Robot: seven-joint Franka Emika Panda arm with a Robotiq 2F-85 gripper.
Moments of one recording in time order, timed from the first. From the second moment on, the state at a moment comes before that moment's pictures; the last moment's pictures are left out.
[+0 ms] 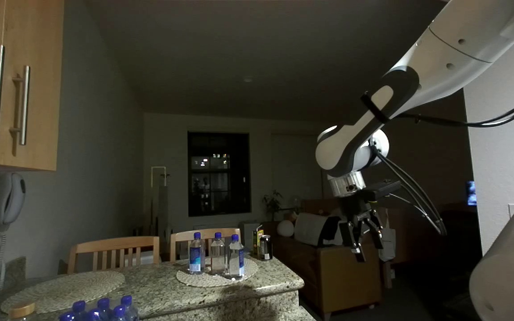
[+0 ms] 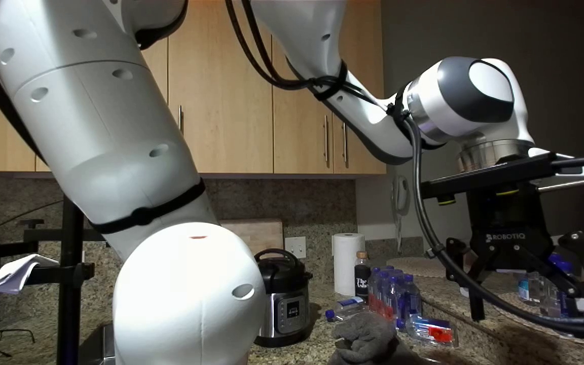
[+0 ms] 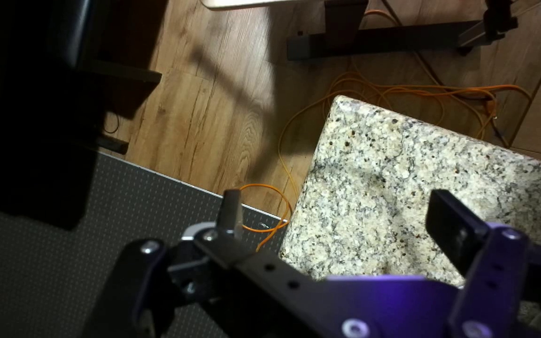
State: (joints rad) arm -0.23 -0.45 -0.20 -2.54 -0.33 1.96 -0.15
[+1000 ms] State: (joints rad) arm -0.12 -0.35 -0.19 -2.52 -0.32 2.07 -0.23
